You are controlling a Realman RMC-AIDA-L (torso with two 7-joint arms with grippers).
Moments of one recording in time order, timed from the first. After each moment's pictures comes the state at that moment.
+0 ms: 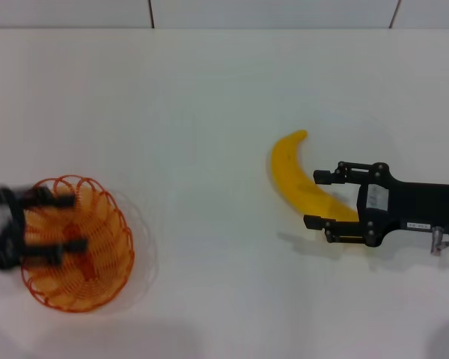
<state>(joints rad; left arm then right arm) -0.41 -1.95 0.64 0.73 2.11 1.79 -1.22 0.50 2.04 -0.50 -0.43 -2.17 -1.57 0.85</state>
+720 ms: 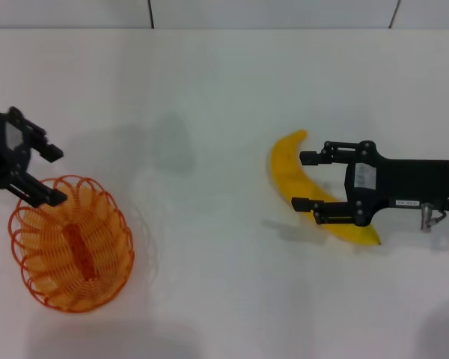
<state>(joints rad) -0.80 -1.87 1.00 0.98 2.53 1.77 -1.68 0.57 2.03 -0.51 -0.44 -2.17 -1.58 0.87</state>
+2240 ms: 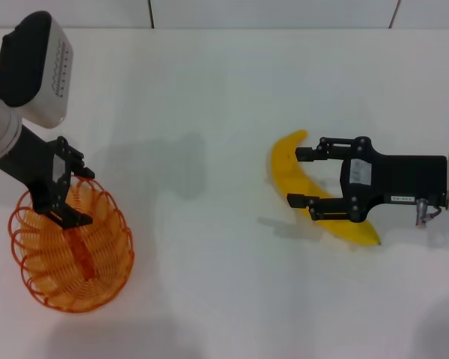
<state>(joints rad) -0.79 -2.03 1.05 0.96 2.71 1.55 -1.50 0.58 2.04 -0.51 -0.43 -2.17 -1.57 0.87</state>
